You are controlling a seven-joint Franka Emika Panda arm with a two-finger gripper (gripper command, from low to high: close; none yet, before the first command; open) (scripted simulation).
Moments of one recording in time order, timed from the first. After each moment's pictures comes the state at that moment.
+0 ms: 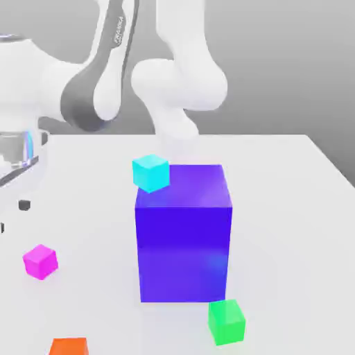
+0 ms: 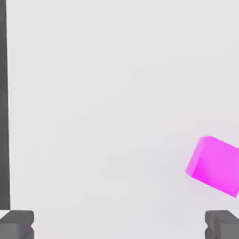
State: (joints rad) arm -0.64 0.02 -0.10 -2.64 -0.03 2.75 1.95
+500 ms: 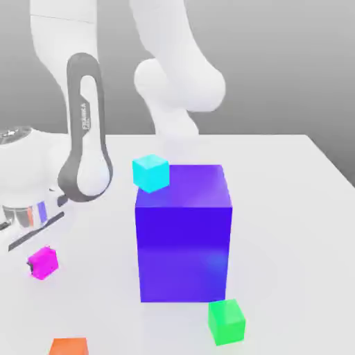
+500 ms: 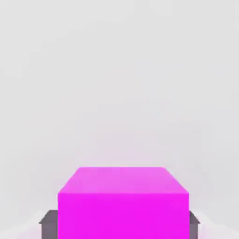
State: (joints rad) arm -0.73 0.35 -0.05 -2.64 0.10 2.99 2.00
